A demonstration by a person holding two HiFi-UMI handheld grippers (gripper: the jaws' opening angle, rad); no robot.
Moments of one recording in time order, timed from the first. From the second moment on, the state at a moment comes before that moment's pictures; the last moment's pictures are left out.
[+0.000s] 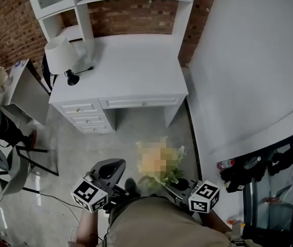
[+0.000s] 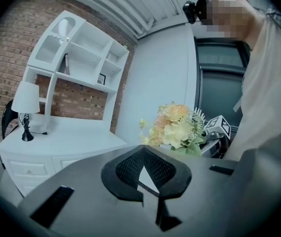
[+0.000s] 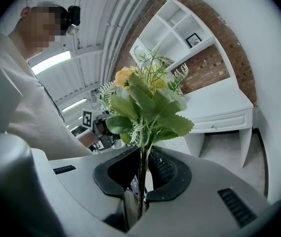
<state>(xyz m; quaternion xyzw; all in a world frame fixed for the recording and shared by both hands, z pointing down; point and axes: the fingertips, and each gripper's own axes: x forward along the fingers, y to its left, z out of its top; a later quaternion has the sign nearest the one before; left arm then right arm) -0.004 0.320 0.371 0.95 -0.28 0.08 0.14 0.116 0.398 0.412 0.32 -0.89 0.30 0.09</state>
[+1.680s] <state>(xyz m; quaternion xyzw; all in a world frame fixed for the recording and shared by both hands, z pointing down) -0.136 0.228 0.390 0.90 -0.40 0.02 0.16 -0.006 0.253 0.430 0.22 -0.92 0.29 0.14</state>
